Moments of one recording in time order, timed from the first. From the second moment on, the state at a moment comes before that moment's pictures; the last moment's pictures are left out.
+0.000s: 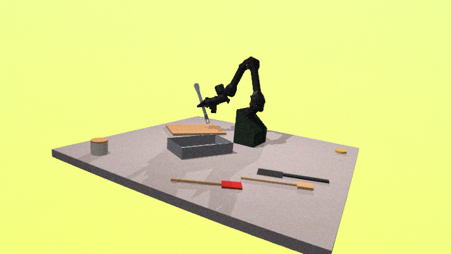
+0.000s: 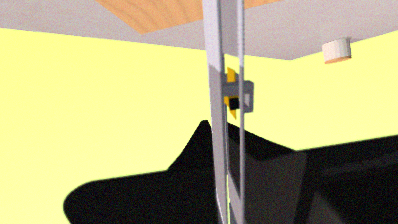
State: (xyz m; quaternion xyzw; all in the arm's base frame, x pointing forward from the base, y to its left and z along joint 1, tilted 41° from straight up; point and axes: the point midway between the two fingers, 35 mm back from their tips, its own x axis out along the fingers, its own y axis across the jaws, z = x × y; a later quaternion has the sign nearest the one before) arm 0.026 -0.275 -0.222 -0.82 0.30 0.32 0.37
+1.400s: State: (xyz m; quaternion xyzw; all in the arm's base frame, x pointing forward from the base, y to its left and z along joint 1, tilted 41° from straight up) arm 0.026 -0.276 -0.220 -0.82 0.30 0.32 0.37
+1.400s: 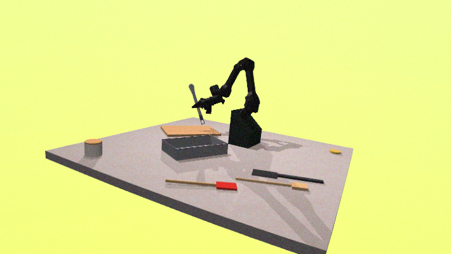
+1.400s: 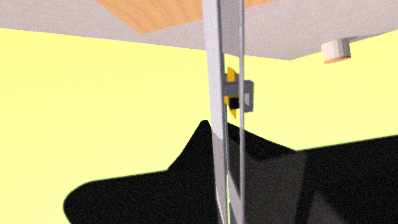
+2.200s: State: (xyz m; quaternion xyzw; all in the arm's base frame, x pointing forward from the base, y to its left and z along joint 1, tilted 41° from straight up) arm 0.035 -0.294 -0.257 -0.73 0.21 0.47 0.44
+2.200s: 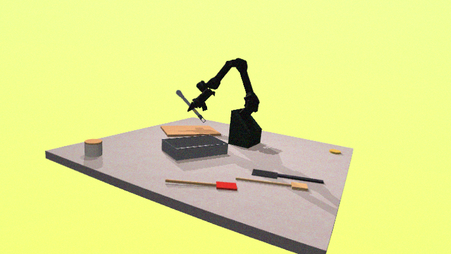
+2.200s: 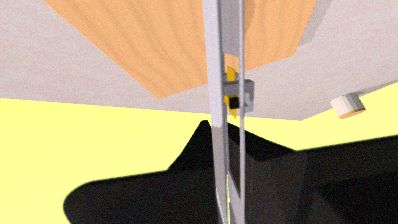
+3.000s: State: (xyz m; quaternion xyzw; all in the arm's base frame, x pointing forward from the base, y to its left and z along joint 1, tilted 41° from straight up) arm 0.047 -0.301 -0.250 -0.60 0.11 0.63 0.47
